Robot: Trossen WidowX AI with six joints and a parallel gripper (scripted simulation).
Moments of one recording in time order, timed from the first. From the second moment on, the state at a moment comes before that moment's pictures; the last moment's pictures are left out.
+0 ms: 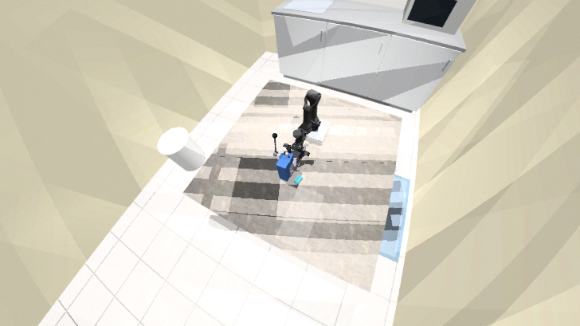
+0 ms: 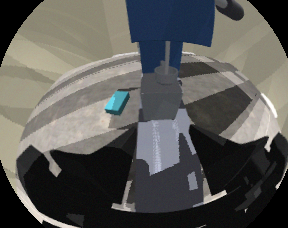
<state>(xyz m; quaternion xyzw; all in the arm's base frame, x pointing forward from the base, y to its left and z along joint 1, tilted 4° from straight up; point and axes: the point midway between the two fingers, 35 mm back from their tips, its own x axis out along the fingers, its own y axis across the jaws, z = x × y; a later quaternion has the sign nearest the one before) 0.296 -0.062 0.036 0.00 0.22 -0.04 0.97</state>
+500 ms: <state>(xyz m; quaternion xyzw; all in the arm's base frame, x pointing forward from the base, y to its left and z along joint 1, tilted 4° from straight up) 0.271 -0.061 0.082 0.00 0.22 -0.04 0.97</state>
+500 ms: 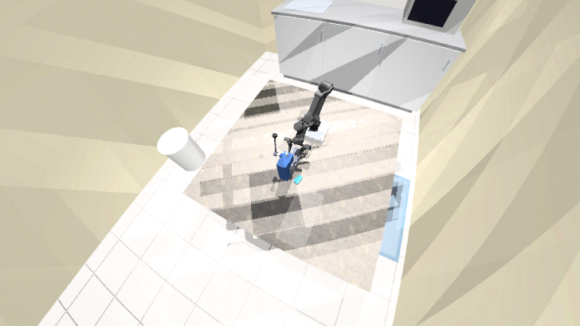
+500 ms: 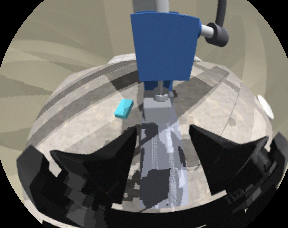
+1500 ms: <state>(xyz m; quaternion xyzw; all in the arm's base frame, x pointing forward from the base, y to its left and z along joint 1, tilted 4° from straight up) 0.290 -0.121 0.294 0.01 0.30 -0.05 0.95</state>
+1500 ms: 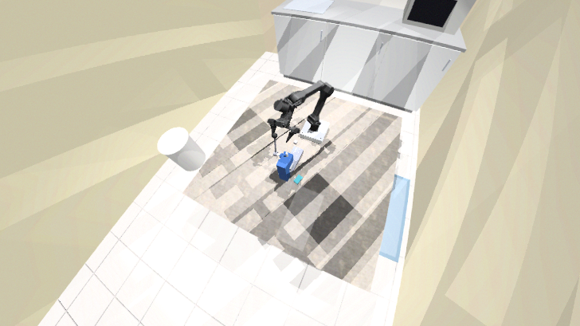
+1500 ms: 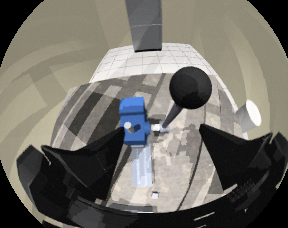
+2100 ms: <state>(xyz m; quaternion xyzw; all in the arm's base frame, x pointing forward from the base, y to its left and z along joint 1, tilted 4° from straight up) 0.267 -0.131 0.377 -0.01 0.33 -0.04 0.94</state>
